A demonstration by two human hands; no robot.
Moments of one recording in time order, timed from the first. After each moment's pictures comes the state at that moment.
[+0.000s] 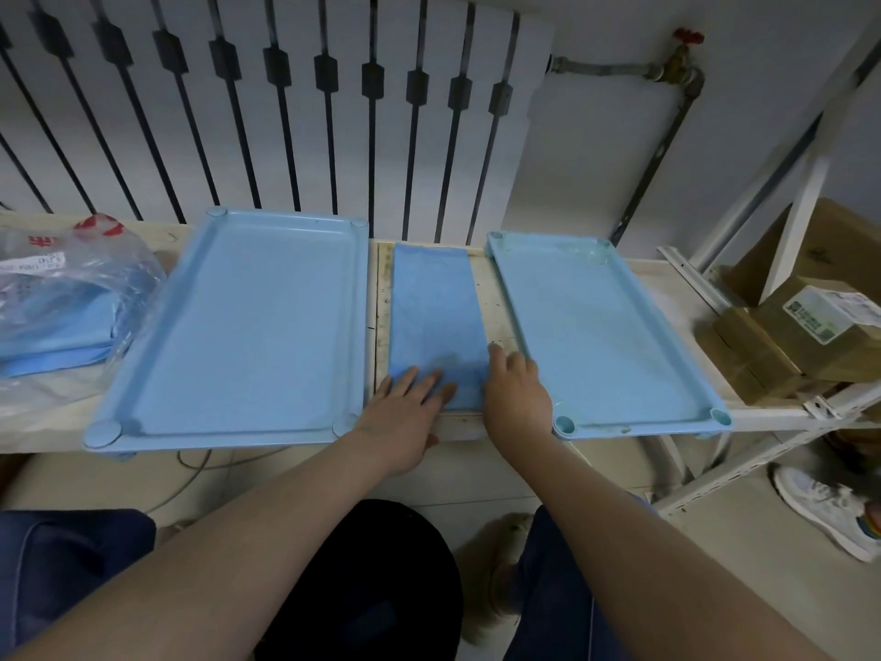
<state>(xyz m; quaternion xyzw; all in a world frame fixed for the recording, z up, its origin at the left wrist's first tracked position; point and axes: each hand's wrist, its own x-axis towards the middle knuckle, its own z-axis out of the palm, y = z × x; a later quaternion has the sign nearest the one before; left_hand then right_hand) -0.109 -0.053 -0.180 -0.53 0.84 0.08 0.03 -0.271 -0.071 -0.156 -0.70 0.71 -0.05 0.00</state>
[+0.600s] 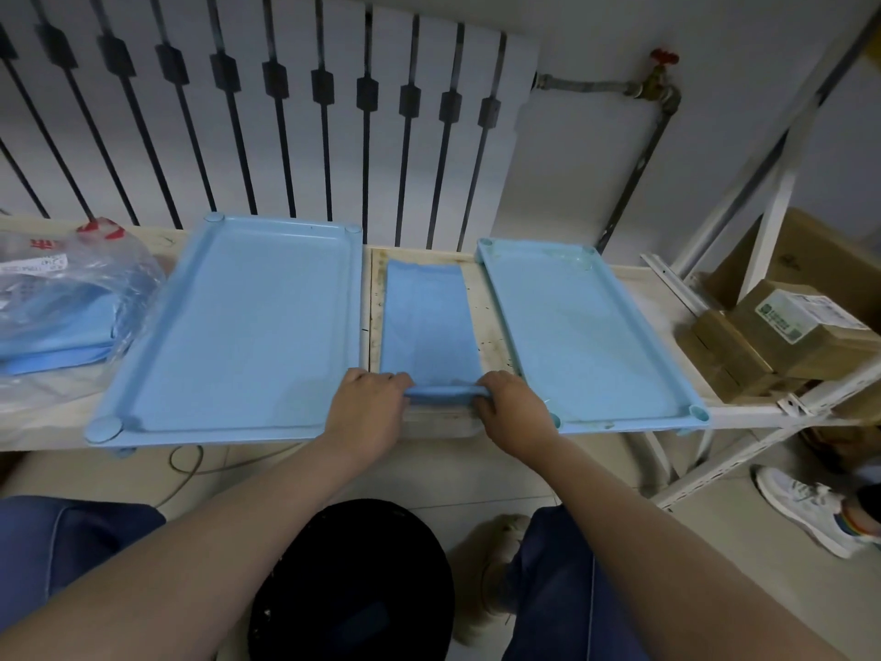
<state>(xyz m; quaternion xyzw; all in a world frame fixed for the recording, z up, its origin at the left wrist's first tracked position) -0.092 -0.041 -0.159 -0.59 0.79 0.00 -0.13 -0.295 -0.053 -0.152 -0.76 0.63 -0.13 0.13</state>
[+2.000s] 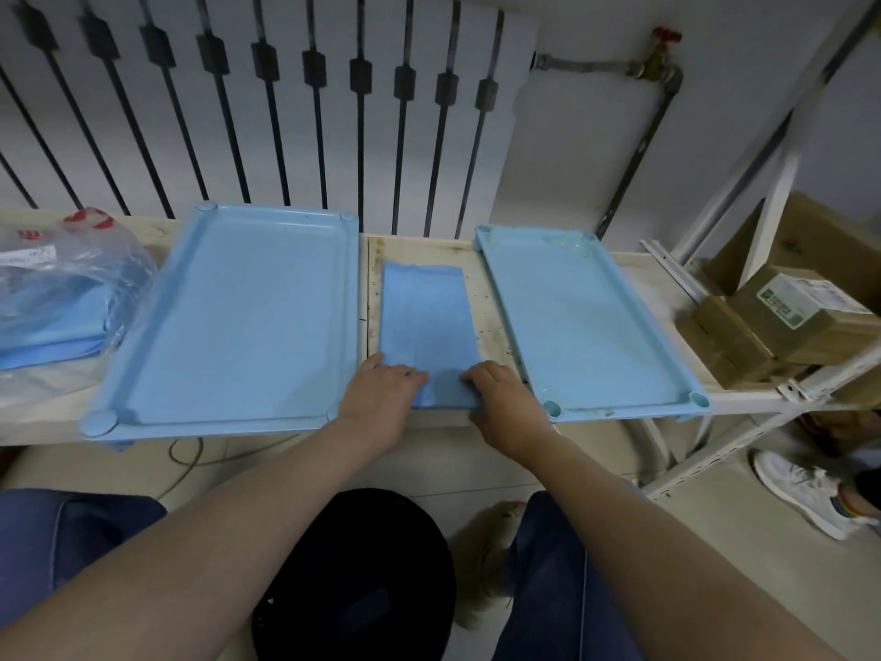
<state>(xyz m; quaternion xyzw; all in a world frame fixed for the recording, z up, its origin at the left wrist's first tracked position) -0.101 -0.047 -0.158 -0.55 0.84 0.00 -0.03 -0.295 -0.049 -0.163 -0.80 0.58 -0.09 0.10</state>
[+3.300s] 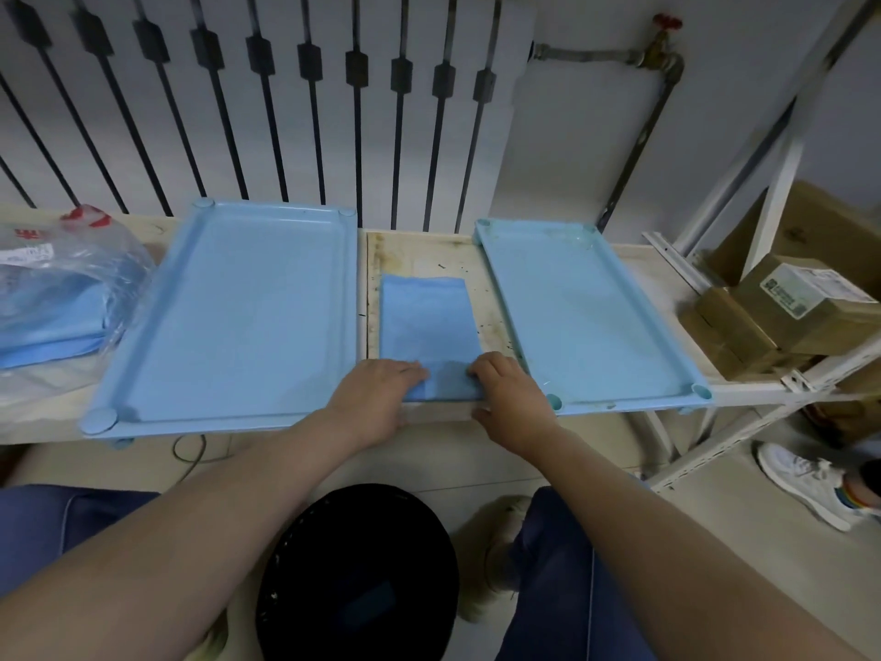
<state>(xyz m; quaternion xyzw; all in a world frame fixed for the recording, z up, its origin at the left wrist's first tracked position) -0.089 -0.043 -0.150 -0.52 0.85 0.11 -0.06 -0.303 -0.049 -0.166 -0.82 0.57 -0.09 0.07</state>
